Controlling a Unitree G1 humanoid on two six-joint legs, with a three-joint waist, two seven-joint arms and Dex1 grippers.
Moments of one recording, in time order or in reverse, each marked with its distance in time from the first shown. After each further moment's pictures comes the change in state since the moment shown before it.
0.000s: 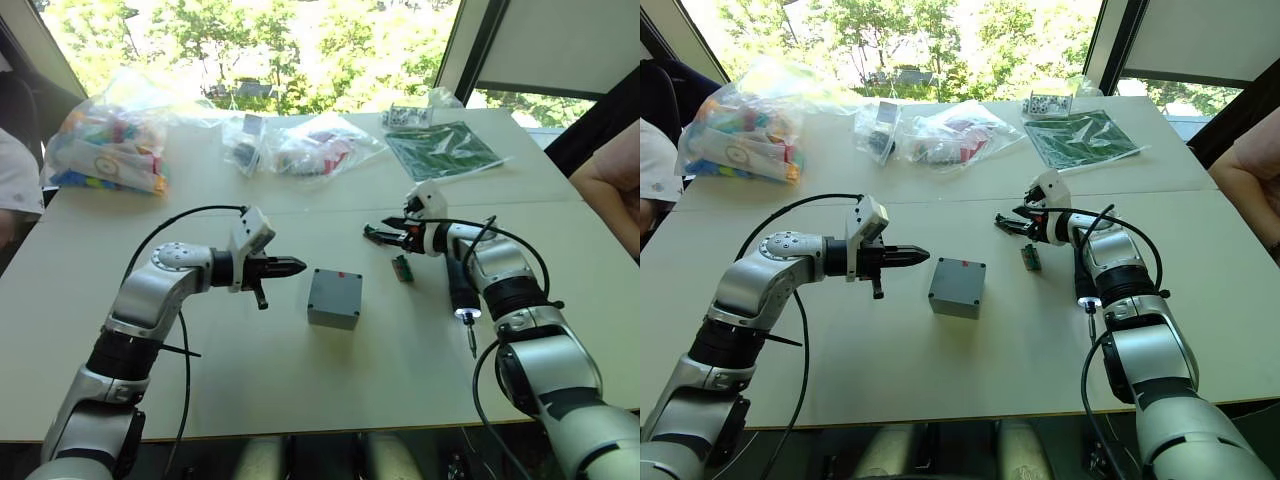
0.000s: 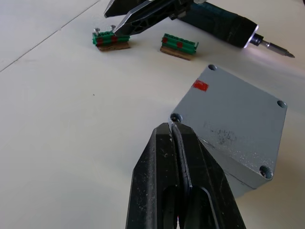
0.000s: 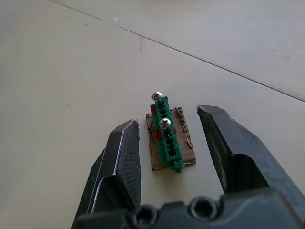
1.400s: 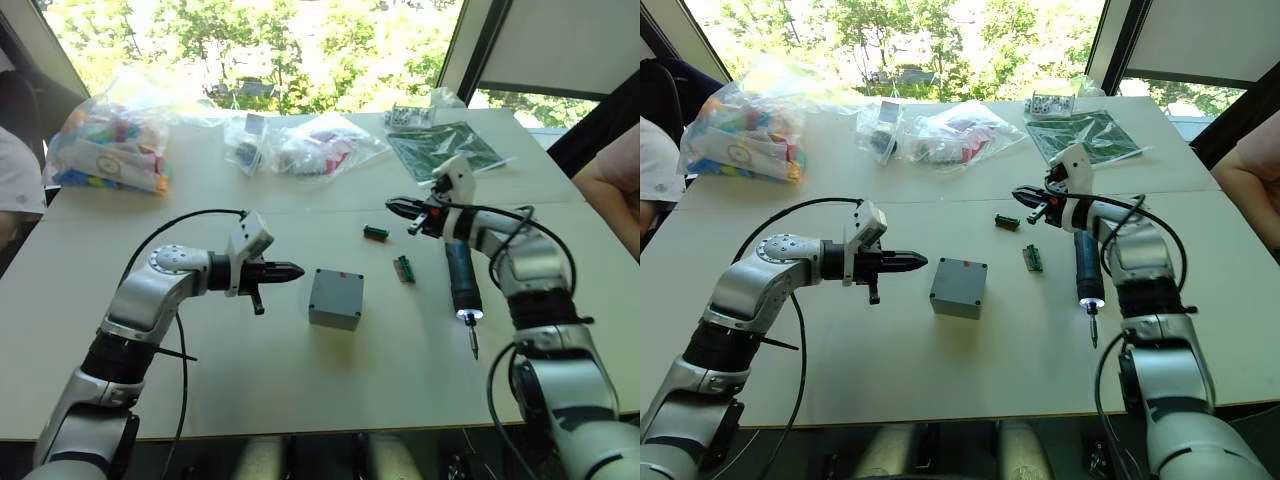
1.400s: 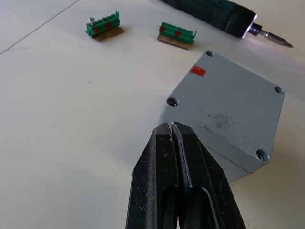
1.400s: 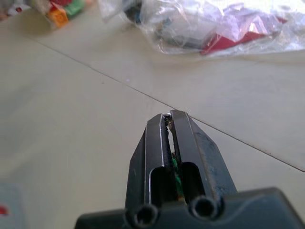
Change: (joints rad) left arm 0.026 0.057 -0.009 -0.035 -0.026 0.006 -0.047; right arm 0.197 -0.089 -0.136 -0.611 0.141 0.235 0.020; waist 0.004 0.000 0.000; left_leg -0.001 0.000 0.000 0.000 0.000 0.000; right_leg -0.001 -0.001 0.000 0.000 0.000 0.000
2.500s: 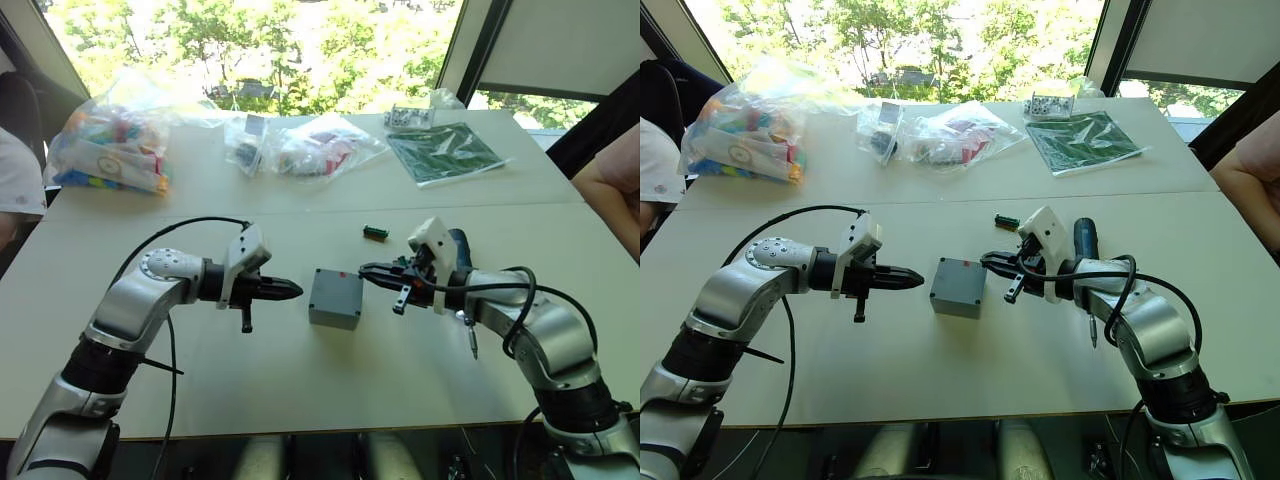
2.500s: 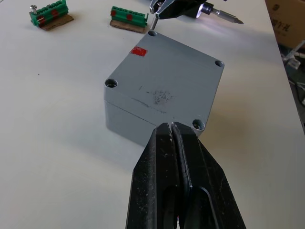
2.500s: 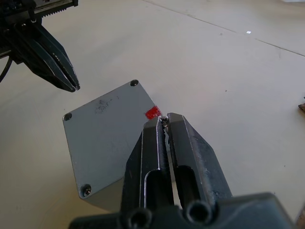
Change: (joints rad) left arm 0.027 0.059 -0.038 -0.057 -0.017 -0.012 -0.075; right arm 0.346 -0.049 0.095 -0.581 0.155 0.284 -0.129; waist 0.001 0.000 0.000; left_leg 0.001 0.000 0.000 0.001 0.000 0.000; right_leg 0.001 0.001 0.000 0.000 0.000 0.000
